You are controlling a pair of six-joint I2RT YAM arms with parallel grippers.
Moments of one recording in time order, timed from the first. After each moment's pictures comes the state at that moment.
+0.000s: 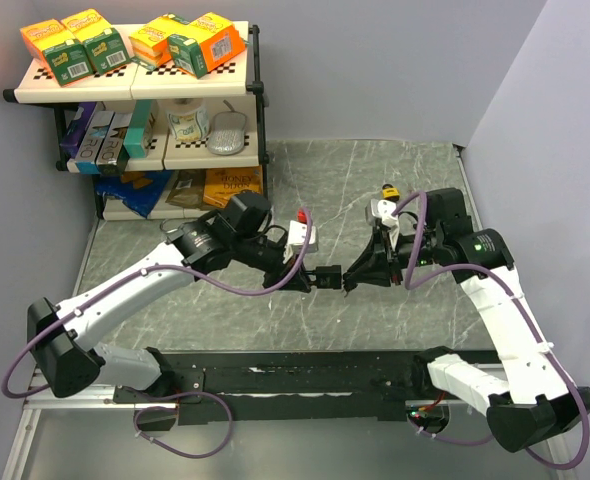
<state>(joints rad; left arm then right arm) -0.85 1.31 1.26 -0.57 0.77 0.27 0.28 1.01 1.20 -1.06 -1.11 -0.65</state>
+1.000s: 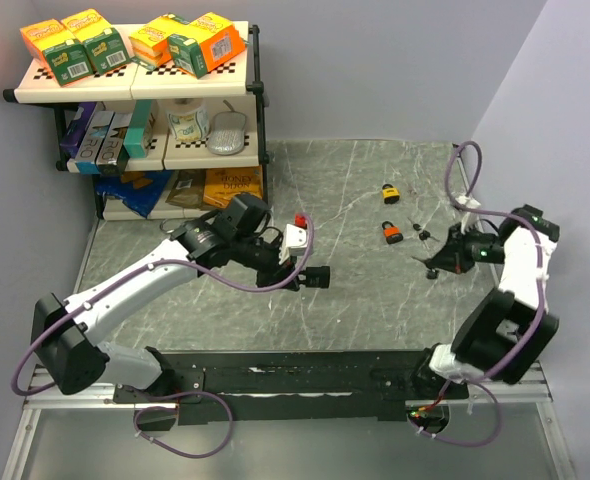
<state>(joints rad) -0.79 1.34 1.21 -0.65 0.73 0.39 -0.54 1.33 1.15 -1.30 -0.94 -1.04</state>
